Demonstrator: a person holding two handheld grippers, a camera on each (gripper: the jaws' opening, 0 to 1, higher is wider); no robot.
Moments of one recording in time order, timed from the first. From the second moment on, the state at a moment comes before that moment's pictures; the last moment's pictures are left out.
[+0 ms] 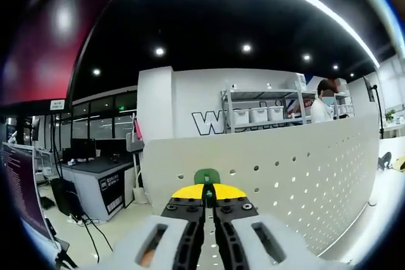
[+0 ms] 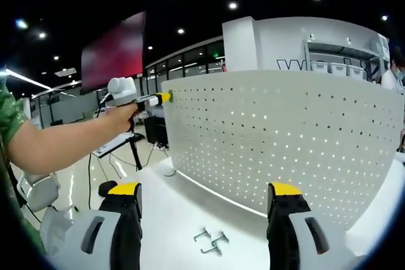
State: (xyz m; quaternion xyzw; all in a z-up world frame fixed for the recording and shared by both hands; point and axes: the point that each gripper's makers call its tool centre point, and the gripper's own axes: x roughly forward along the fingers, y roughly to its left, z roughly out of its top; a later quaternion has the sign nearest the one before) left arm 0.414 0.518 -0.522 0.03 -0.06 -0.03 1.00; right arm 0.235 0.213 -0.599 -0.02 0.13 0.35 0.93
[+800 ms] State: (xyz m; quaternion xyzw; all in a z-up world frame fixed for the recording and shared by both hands) left arm 0.413 0.521 -0.523 0.03 -0.05 -0.03 1.00; right arm 0.234 0.213 -0.601 -0.02 0.13 0.35 0.93
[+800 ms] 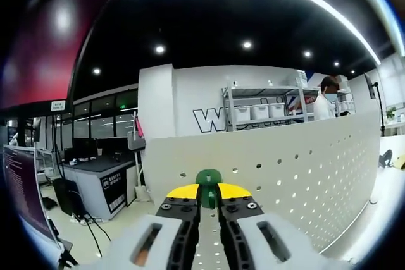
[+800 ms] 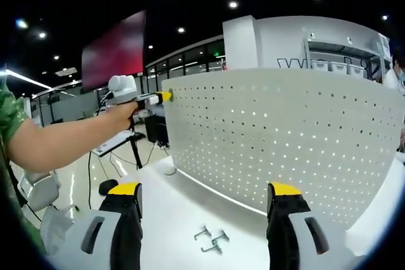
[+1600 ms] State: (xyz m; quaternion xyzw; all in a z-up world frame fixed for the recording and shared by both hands) left arm 0.406 0.515 -0.529 0.00 -0.04 -0.04 1.00; right arm 0.232 0.215 -0.600 -0.02 0.13 0.35 0.93
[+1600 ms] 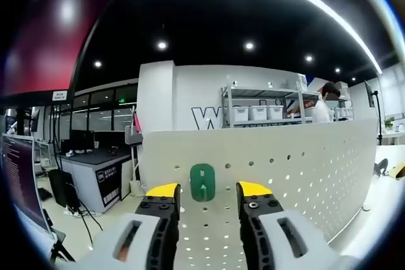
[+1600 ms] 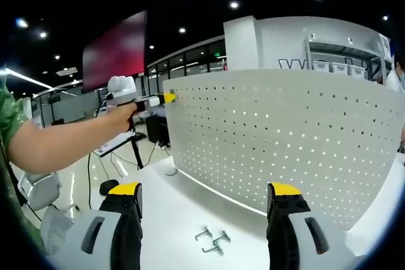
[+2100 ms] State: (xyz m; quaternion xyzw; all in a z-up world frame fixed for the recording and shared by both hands) left arm 0.389 0.506 -0.528 0.00 -0.05 -0.05 1.00; right arm 0.228 0.218 -0.597 -0.03 0.13 0.36 0.93
